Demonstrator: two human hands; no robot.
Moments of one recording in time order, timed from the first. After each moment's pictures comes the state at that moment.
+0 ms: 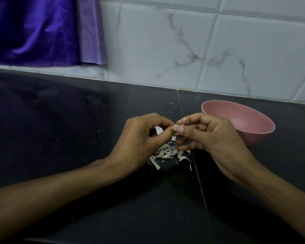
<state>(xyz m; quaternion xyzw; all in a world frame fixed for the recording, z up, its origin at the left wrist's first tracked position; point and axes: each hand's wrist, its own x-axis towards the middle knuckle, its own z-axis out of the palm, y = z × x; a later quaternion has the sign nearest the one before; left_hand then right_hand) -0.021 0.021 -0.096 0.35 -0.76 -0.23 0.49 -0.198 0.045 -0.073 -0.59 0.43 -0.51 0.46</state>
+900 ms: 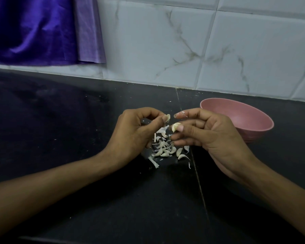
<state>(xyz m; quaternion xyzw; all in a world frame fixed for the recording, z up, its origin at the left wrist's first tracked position) -0.018 0.017 -0.089 0.38 -0.70 -0.32 0.51 -0.199 0.043 -0.075 -0.59 0.40 -0.52 0.47</state>
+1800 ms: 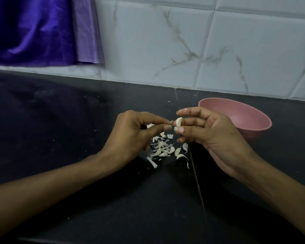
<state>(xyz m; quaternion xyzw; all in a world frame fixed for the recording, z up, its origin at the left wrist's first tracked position) -0.015 0.018 -0.090 0.37 -0.74 -0.28 0.49 -0.206 0.040 -0.075 -0.57 0.41 -0.52 0.49</state>
